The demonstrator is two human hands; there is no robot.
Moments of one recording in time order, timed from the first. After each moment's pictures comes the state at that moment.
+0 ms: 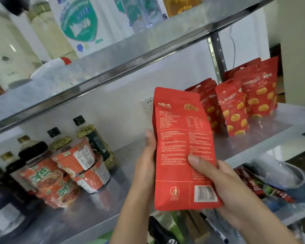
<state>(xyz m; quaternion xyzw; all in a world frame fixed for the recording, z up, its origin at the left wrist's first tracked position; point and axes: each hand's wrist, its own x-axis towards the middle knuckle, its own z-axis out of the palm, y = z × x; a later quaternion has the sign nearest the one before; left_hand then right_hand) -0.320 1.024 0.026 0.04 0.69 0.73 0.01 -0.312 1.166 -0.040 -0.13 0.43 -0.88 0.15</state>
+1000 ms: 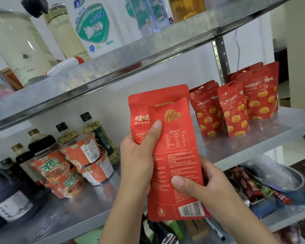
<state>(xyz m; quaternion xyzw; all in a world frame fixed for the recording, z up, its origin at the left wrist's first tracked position) -0.292 1.027 0.047 0.07 0.69 0.70 -0.20 -0.286 1.156 -0.038 -0.22 0.53 -0.82 0.05</state>
